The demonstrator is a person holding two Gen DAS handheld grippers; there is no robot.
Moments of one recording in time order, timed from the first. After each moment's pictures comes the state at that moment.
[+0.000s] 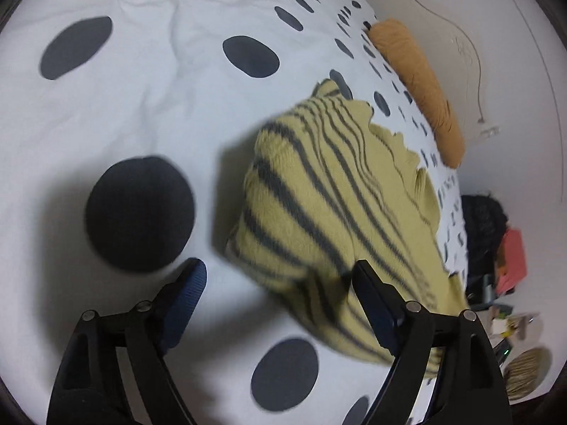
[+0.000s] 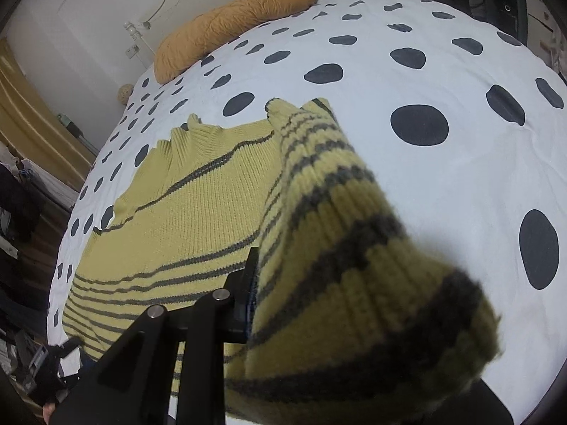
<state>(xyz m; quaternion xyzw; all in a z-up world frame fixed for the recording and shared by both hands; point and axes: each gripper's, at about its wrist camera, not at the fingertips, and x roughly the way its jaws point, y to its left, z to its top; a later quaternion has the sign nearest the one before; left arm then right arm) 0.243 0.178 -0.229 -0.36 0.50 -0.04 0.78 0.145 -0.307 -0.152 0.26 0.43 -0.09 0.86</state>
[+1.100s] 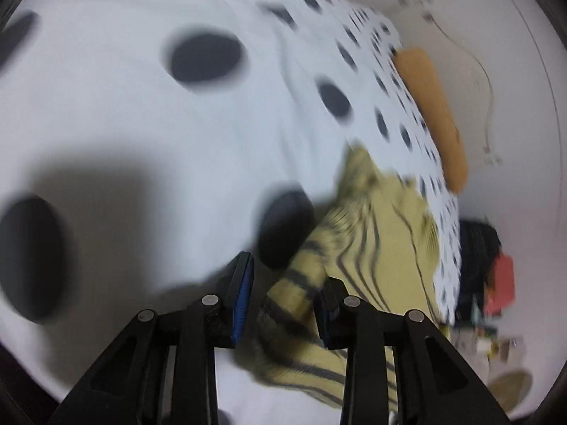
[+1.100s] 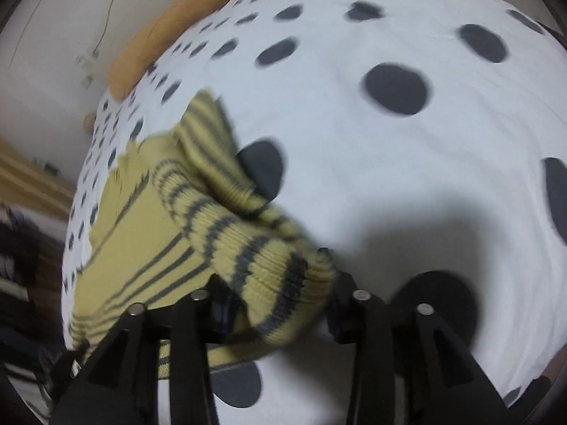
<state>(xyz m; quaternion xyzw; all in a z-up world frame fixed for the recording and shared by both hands) 0.175 0.282 -0.205 -0.40 0.49 0.02 0.78 -0.005 -0.343 -0.164 0.36 0.44 -0.17 0.81</state>
